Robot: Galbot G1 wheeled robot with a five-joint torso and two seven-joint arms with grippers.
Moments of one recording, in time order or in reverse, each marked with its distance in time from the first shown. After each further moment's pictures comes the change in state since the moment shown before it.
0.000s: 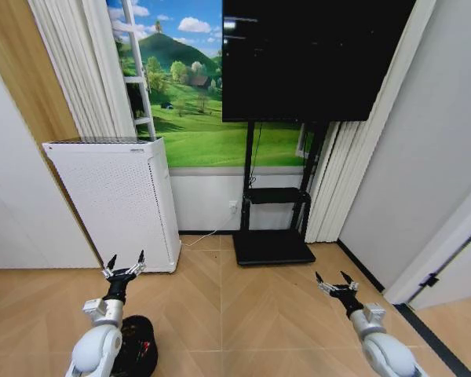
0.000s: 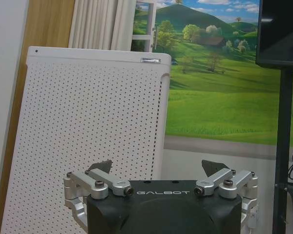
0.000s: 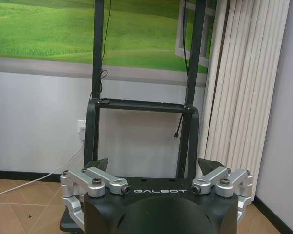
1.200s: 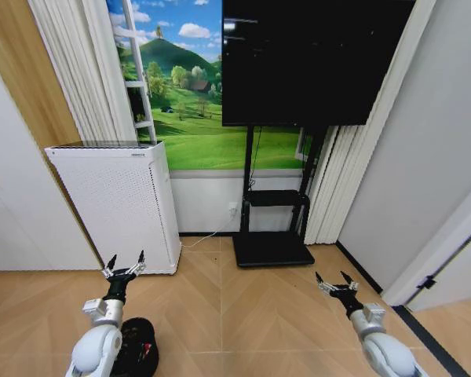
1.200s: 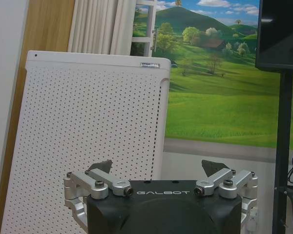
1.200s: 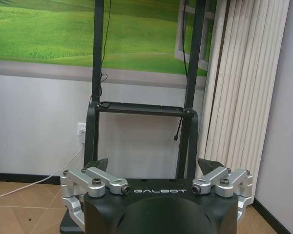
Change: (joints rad) left arm 0.000 0.000 0.000 0.000 0.000 0.000 0.000; right arm 0.000 0.000 0.000 0.000 0.000 0.000 0.000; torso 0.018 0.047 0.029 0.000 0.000
